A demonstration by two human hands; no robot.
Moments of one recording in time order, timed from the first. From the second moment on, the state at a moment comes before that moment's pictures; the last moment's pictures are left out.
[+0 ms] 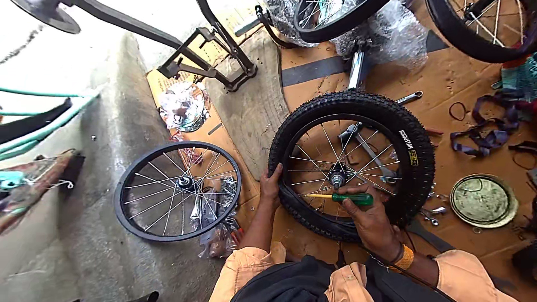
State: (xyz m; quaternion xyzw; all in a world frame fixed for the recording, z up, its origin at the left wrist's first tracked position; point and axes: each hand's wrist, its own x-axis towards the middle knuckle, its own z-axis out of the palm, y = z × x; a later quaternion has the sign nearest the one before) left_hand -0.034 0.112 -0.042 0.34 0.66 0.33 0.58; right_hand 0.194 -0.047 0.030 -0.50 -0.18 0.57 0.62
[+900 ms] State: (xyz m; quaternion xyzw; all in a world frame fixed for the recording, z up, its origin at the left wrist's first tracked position) left_hand -0.055 0.079 -0.041 0.25 0.61 0.26 0.71; right_hand 0.190 -0.061 0.024 -0.50 -0.43 0.54 0.52
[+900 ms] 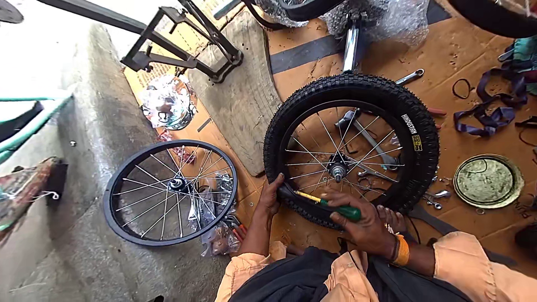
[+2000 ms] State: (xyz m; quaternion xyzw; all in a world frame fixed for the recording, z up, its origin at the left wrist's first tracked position) left_hand -0.058 0.082 -0.050 0.32 0.63 0.22 0.68; right_hand 0.249 -0.054 0.085 -0.48 -0.56 0.42 0.52
